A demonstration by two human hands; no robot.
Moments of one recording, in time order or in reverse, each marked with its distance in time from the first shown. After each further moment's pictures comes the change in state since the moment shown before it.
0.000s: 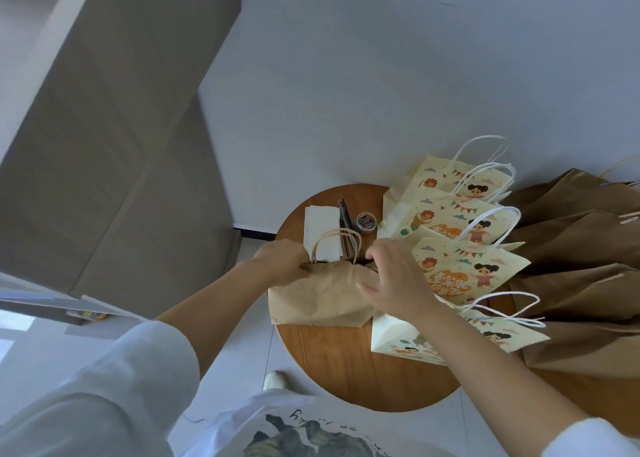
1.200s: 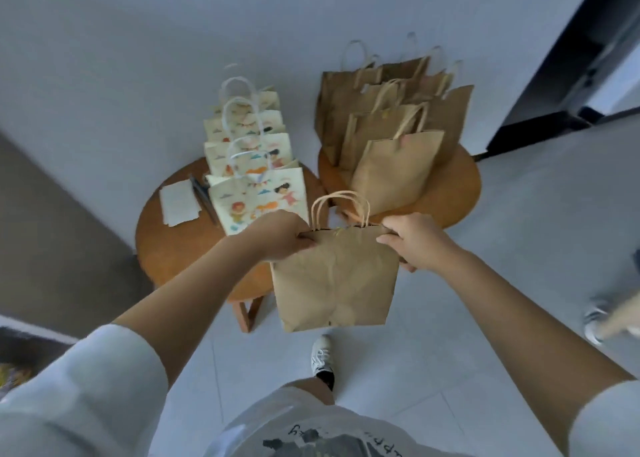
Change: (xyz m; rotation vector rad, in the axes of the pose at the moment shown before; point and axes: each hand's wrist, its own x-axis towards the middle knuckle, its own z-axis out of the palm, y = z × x) left_hand -0.167 0.383 0.082 0.140 0.032 0.371; right_hand -0.430 0.077 -0.171 0.135 -0.137 0.611
